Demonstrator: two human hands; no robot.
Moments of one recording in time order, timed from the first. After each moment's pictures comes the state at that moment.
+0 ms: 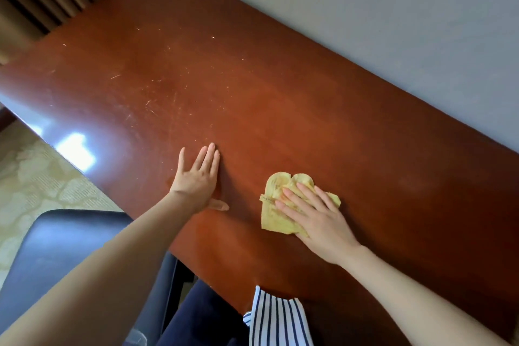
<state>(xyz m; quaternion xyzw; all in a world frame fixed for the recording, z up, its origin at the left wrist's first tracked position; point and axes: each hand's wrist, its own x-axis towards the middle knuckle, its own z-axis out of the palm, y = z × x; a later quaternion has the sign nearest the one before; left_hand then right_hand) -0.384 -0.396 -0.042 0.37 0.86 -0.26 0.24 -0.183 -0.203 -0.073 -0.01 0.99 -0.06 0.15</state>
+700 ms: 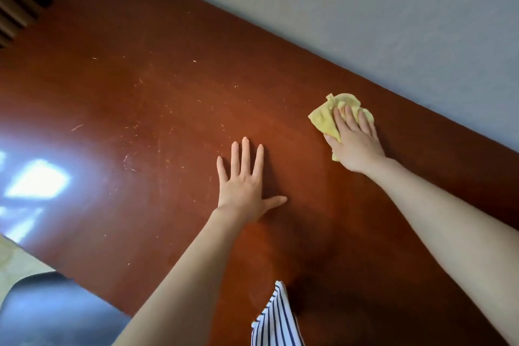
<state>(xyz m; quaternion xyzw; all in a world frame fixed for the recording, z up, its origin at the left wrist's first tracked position) -0.442 -0.299 -0.071 0.40 0.89 -0.02 0.22 -0.363 -0.068 -0.057 0.33 0.91 -0.08 0.22</state>
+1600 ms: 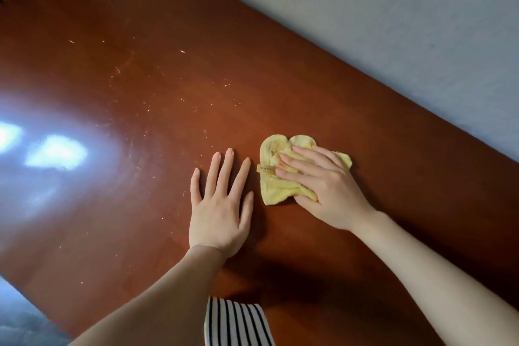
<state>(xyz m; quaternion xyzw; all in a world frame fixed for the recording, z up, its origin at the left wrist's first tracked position) -0.437 -0.299 -0.097 0.33 0.93 0.08 0.11 -0.364 -0.092 -0.085 -0.03 0.97 -0.23 0.00</state>
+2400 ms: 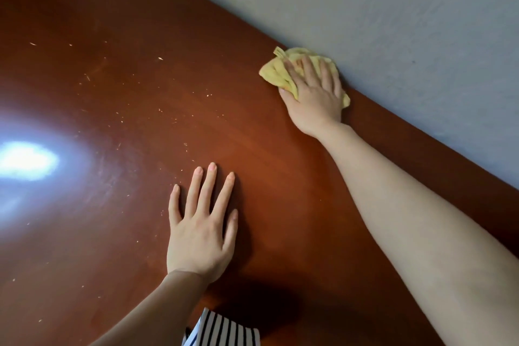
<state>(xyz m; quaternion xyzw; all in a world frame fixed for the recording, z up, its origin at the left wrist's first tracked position) -0.435 -0.298 -0.098 0.33 0.93 0.10 0.11 -0.496 -0.020 -0.094 0.28 0.96 -0.06 0.07</state>
